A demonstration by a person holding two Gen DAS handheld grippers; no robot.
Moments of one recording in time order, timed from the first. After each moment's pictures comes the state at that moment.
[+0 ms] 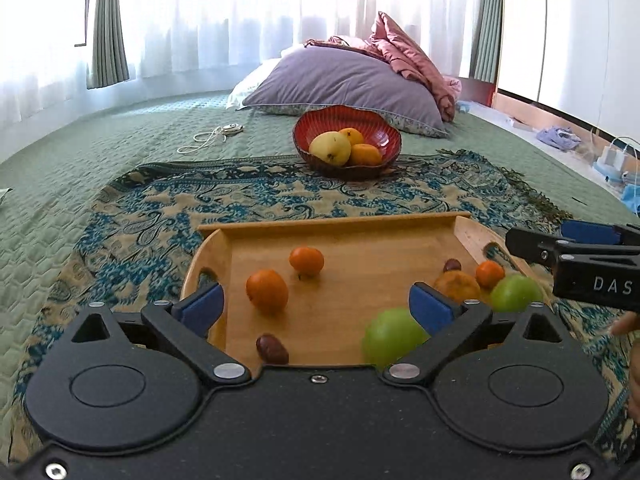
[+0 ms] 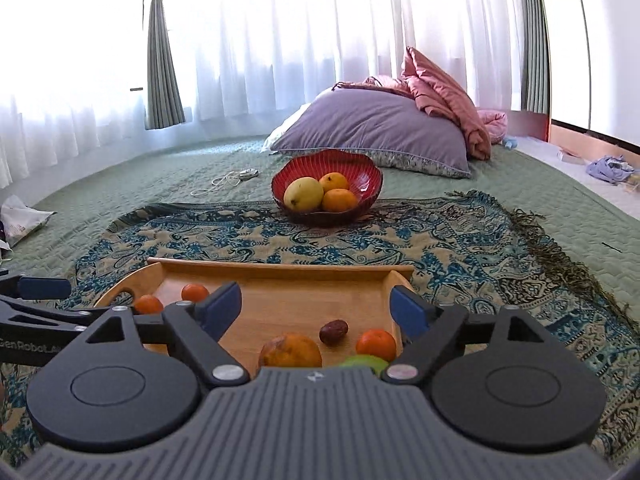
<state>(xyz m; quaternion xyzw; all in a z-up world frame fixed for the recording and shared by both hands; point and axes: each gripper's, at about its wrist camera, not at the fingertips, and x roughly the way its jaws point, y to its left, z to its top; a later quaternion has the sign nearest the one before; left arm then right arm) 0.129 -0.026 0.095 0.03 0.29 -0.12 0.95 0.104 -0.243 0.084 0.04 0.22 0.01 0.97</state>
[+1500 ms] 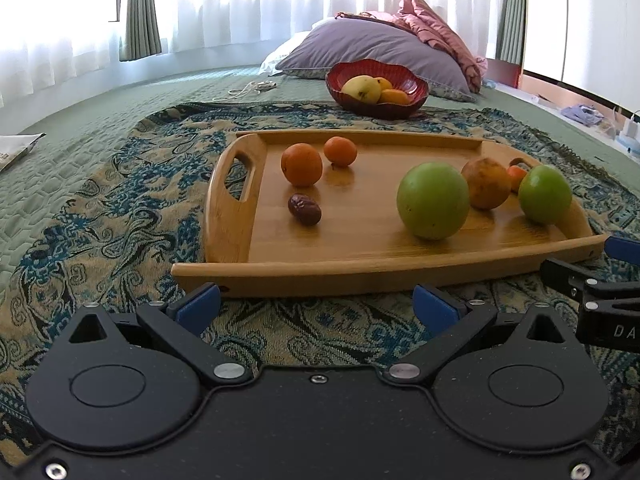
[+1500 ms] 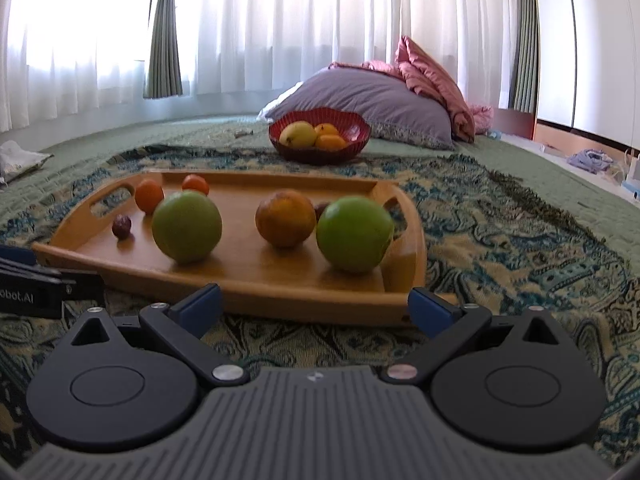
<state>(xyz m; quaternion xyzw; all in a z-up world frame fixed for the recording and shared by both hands) 0.070 -0.005 0.007 0.03 0.30 -0.07 0.95 0.030 -0.226 -0.006 0.00 0.23 0.00 0.97</state>
